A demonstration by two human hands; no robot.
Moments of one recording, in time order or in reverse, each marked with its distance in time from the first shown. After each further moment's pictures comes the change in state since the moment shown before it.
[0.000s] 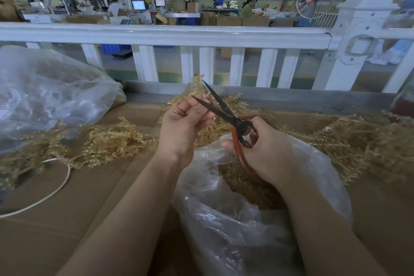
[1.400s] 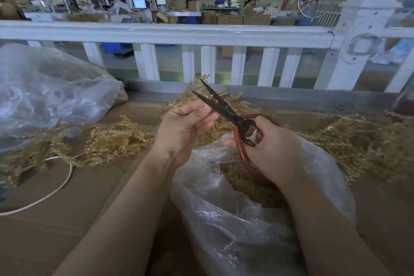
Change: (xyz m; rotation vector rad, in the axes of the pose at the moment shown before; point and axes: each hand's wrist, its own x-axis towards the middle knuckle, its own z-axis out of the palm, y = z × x) left_hand 0.002 0.005 -0.010 -0.117 -0.086 -0.135; right_hand 0.001 0.005 0.004 -0.074 0.189 -0.120
